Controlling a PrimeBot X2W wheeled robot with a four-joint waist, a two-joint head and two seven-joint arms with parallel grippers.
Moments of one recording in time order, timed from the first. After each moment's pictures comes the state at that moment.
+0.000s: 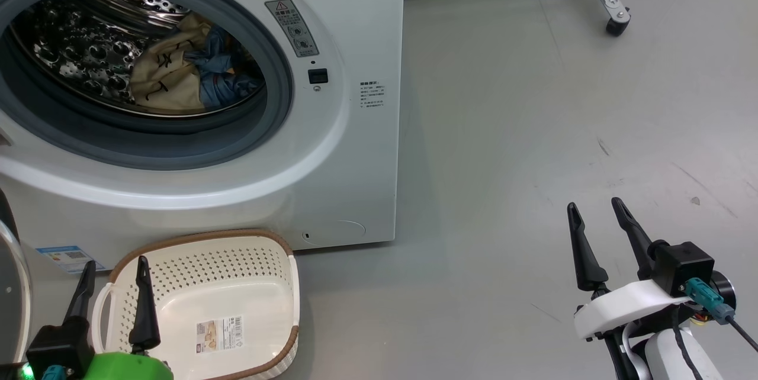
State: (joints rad) left arm 0.10 0.05 0.13 0.12 -0.16 -0.11 -0.26; right arm -0.07 -0.09 0.13 0.25 0.20 0.12 -0.25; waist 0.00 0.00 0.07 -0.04
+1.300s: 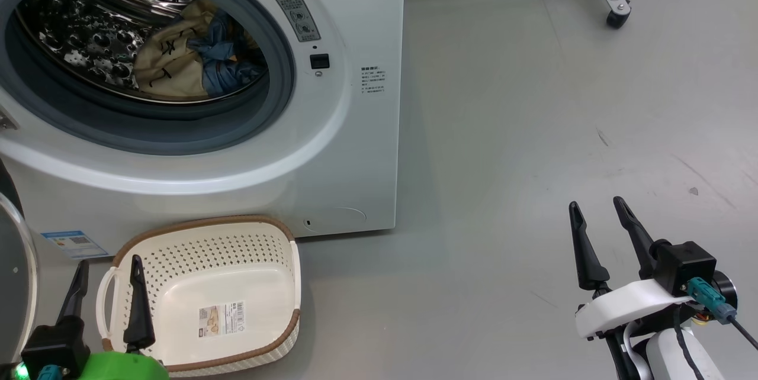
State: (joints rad) left arm 0.10 0.05 0.15 0.11 -0.14 -0.10 -0.26; right arm -0.07 -0.09 0.13 0.25 0.20 0.12 -0.25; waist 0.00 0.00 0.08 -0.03
